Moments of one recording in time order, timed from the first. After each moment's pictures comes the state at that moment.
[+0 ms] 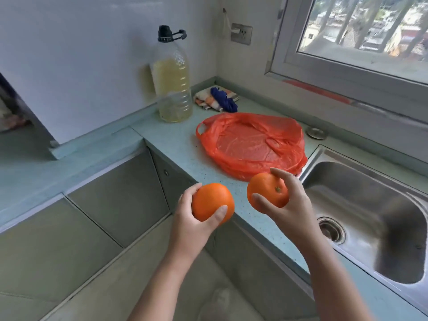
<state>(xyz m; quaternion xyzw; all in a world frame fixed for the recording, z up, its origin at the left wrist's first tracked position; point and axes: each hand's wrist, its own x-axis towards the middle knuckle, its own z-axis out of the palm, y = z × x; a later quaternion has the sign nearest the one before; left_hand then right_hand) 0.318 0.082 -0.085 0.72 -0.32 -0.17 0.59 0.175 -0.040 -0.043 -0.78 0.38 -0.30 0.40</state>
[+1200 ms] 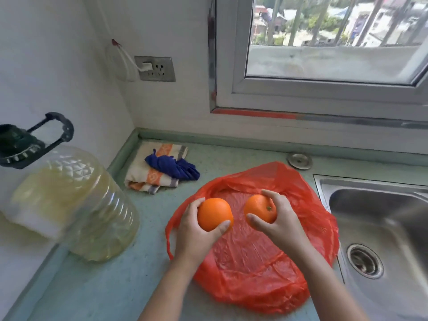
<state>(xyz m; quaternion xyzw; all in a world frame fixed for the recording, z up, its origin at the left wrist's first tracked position) 0.591 -0.278 -0.112 0.68 -0.54 -0.30 0.40 0.402 -0.303 -0.093 -0.65 0.60 -0.34 0.31</state>
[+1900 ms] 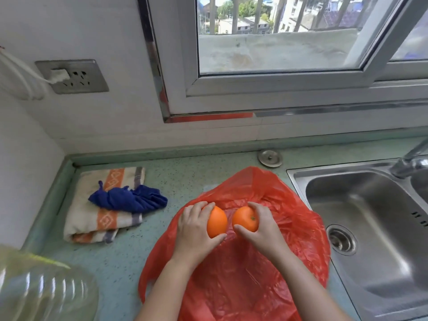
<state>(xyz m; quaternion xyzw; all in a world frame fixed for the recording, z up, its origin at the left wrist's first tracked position) 0.577 -0.398 -0.165 0.55 -0.79 -0.15 0.23 0.400 -0.367 -0.167 -0.57 0.70 -0.33 0.28</state>
